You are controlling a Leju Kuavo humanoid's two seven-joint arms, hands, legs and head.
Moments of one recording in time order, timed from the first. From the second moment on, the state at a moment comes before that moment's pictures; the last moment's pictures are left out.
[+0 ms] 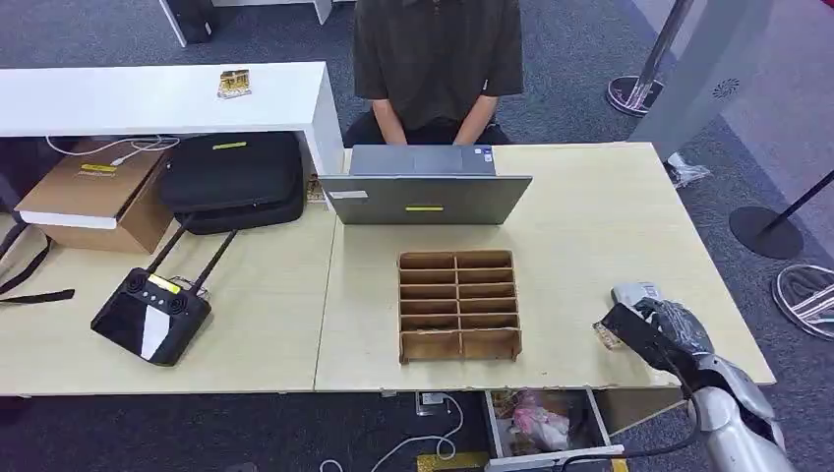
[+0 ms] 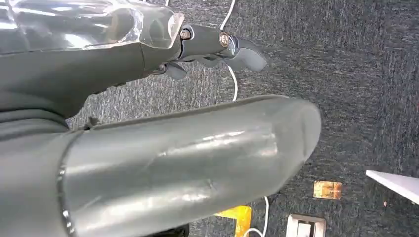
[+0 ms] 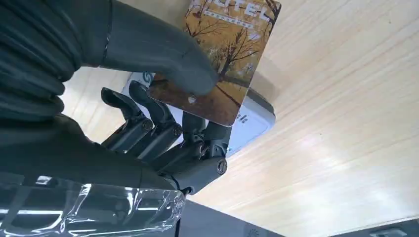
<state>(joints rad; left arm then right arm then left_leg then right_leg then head) -0.13 -0.24 0.95 -0.22 -0.68 0.30 -0.56 -0.18 -0.36 0.06 -1.13 0.67 0.04 -0.07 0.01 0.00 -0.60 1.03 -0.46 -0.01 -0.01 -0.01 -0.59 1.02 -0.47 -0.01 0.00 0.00</state>
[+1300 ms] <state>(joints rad) -0.13 -0.24 0.94 -0.22 -0.68 0.30 -0.55 -0.45 -0.34 0.03 -0.89 0.59 -0.16 -0.19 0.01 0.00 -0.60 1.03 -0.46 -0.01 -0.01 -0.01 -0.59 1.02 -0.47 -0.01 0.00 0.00</state>
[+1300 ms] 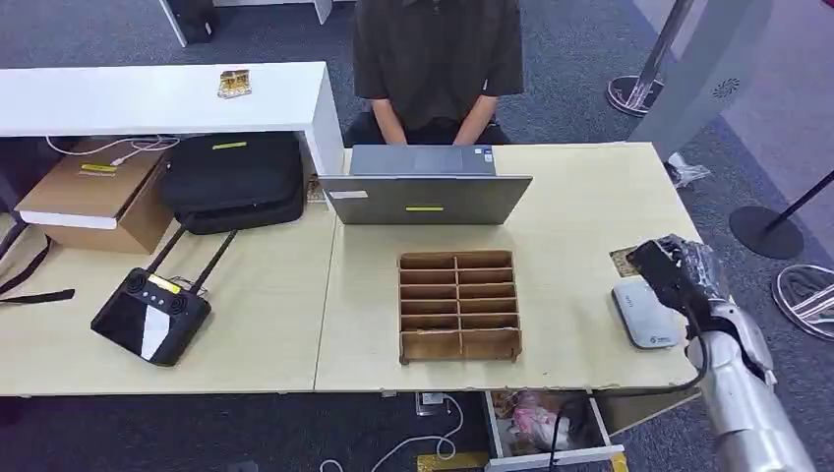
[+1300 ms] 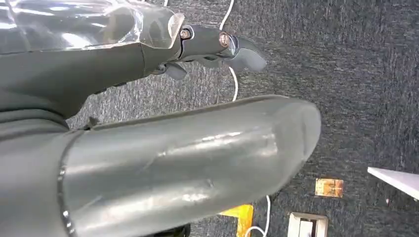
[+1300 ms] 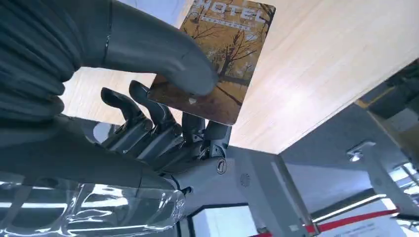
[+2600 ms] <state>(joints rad) -0.14 -0.25 0.91 -0.22 -0.68 0.31 -0.55 -0.32 -0.35 -0.21 -0.77 0.74 -0.15 -0.17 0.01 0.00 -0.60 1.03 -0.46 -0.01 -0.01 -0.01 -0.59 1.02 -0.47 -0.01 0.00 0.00</state>
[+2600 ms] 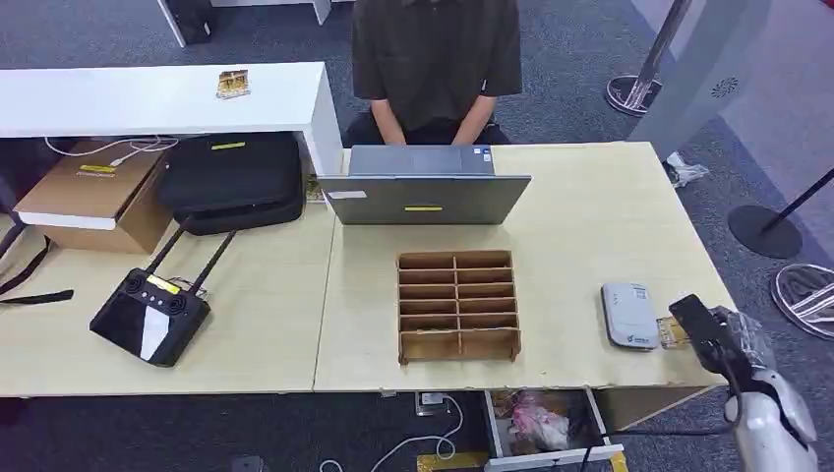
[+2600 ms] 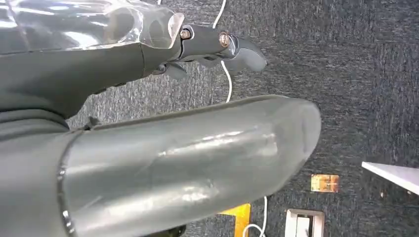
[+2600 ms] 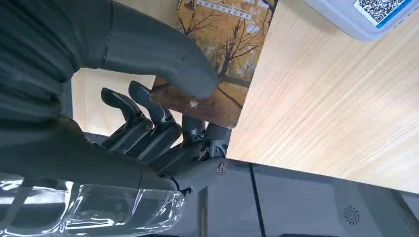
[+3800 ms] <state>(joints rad) -0.14 -0.25 0.89 -0.22 -0.65 0.32 -0.57 -0.23 -0.24 -0.16 -1.09 0.77 -0.18 -0.05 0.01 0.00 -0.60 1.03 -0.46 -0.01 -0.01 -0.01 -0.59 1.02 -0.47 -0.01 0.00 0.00</state>
